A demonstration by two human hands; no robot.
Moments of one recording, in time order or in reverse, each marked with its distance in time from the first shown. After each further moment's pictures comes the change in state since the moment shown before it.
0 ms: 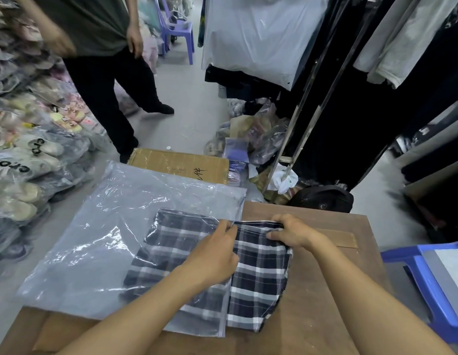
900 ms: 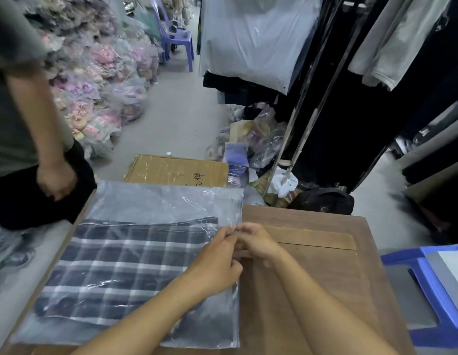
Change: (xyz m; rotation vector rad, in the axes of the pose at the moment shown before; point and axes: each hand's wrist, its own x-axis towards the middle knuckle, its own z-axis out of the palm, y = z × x) left_hand -0.008 0.008 0.006 -0.138 0.052 0.021; right_hand -0.014 -0.056 0.064 0.849 -0.064 -0.034
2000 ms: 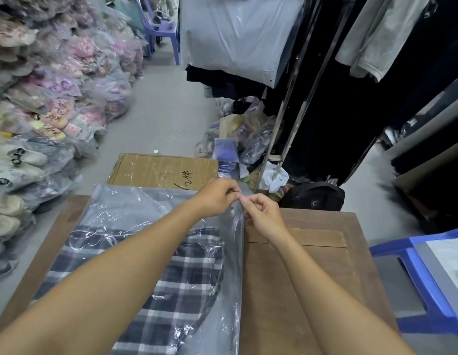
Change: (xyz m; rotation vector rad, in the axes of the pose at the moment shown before) left_hand 0.136 0.010 -0.055 -0.026 0.086 0.191; right_hand 0.015 -0.027 -0.044 0.003 0.332 -0.366
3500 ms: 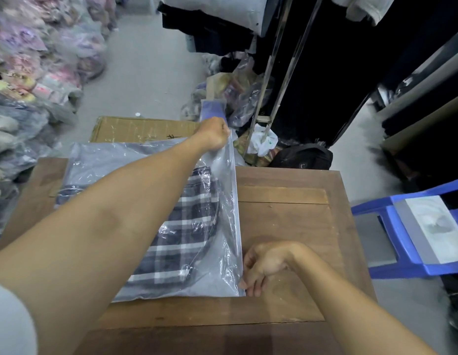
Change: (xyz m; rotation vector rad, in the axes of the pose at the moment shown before) left_hand 0.072 0.013 0.017 0.017 0.077 -0.278; right_hand -0.092 0.060 -0.054 -0.546 -1.035 0.766
